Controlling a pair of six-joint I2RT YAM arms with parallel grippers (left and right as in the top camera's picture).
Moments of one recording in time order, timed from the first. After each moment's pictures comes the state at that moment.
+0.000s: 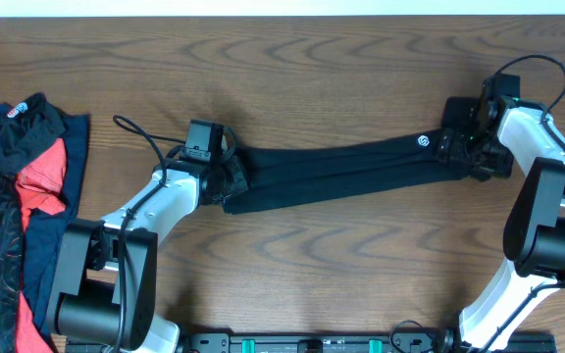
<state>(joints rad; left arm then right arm) -0.21 1.71 0.85 -0.36 0.24 -0.61 -0.19 2.02 1.34 -0.81 0.05 0.19</state>
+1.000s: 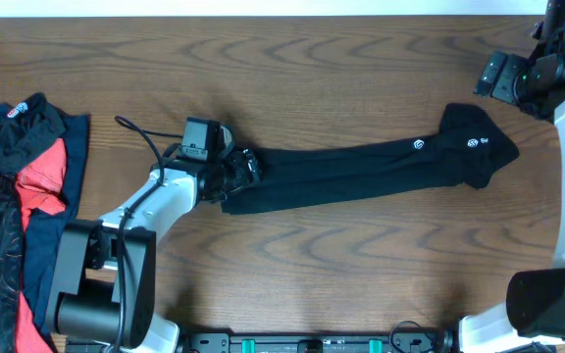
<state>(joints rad) -0.20 1.71 0.86 -0.29 0.39 -0.60 -0.12 1.71 1.83 -1.21 0.12 0.28</state>
